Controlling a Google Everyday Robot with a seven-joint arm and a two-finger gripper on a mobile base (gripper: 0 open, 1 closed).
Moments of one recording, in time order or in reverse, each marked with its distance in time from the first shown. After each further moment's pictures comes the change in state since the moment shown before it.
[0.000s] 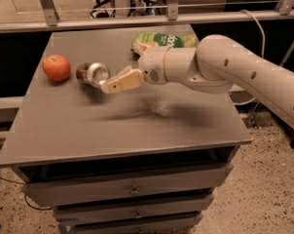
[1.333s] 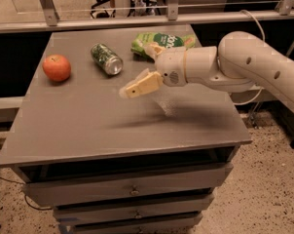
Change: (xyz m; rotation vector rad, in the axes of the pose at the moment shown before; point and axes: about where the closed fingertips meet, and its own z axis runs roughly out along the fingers) arm 0.007 0.006 -0.042 -0.070 0.021 -0.018
